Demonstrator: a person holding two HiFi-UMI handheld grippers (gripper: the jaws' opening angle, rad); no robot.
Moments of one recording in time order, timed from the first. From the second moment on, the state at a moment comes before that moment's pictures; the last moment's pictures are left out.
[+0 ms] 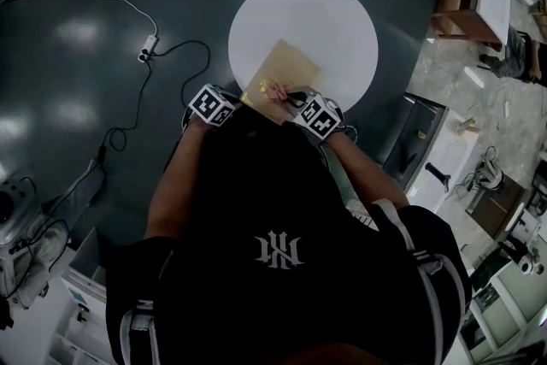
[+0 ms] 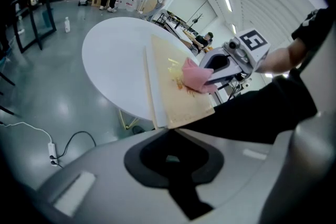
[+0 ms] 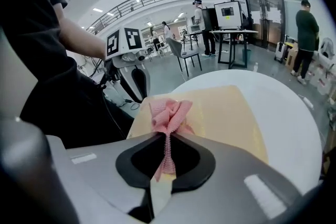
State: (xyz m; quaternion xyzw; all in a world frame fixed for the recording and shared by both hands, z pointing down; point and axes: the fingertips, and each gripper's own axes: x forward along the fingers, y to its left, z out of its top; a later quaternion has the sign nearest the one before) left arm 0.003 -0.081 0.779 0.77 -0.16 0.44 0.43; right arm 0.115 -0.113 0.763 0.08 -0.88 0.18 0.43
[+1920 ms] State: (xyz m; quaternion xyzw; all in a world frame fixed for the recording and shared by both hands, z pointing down) left arm -0.030 -0.100 0.774 0.78 -0.18 0.43 0.42; right arm 0.135 -0.121 0.717 0.14 -0.90 0.19 0.36
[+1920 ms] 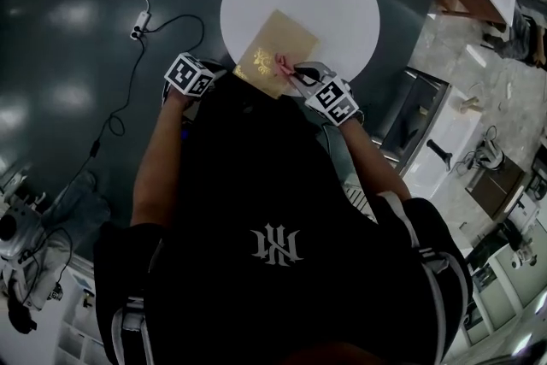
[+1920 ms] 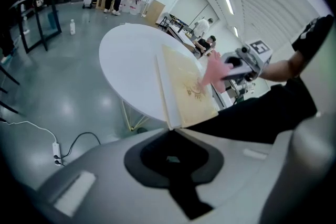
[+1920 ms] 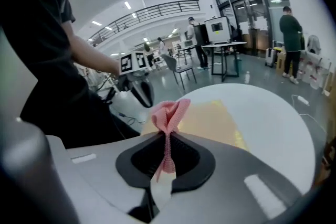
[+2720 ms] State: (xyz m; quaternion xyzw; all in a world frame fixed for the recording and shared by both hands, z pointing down) left arm -0.032 -0.107 0.763 0.78 -0.18 0.43 0.42; right arm 0.144 -0.071 0.769 0.07 -0.88 0.21 0.42
